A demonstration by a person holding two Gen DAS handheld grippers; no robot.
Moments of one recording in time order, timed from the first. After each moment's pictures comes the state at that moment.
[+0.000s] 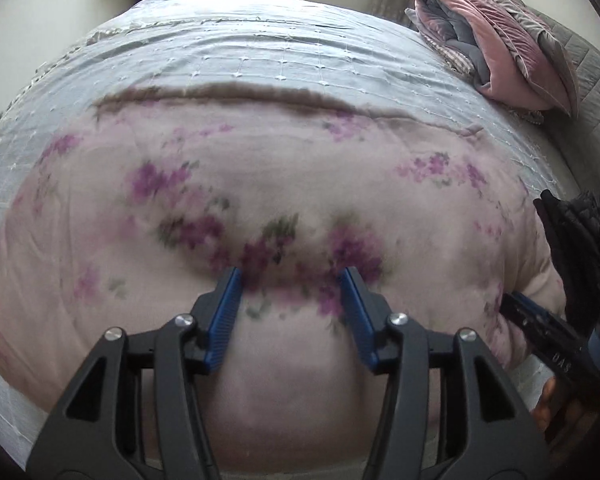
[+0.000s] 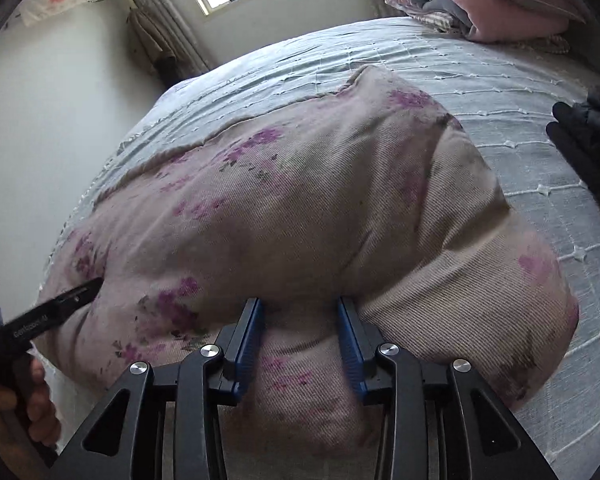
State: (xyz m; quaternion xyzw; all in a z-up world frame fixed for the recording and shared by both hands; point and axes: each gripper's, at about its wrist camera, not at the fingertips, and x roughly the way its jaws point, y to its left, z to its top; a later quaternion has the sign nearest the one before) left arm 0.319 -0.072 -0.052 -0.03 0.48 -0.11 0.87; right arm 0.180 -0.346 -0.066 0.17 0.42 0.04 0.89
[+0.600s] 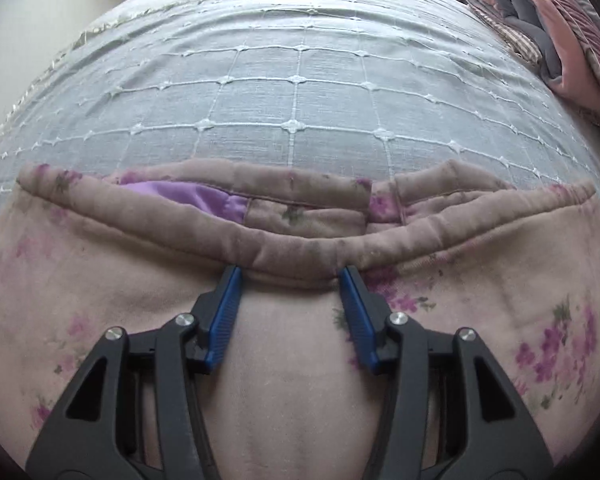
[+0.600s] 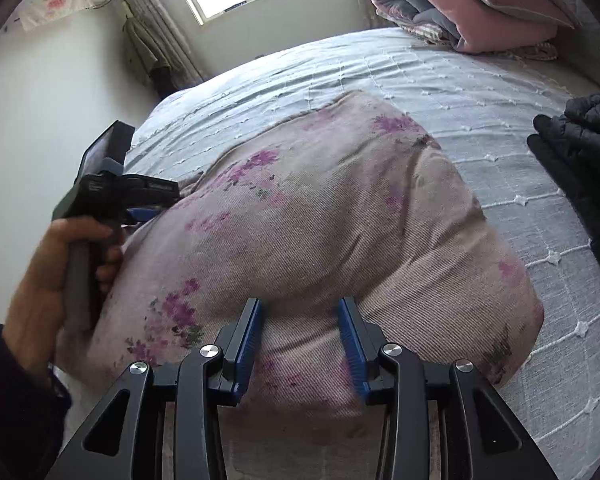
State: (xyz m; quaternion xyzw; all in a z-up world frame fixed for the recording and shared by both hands) left arm 0.468 -0.122 -0.103 0.00 0.52 -0.03 0.85; right arm 0.167 -0.351 -0.050 0.17 0.41 0.02 0.89
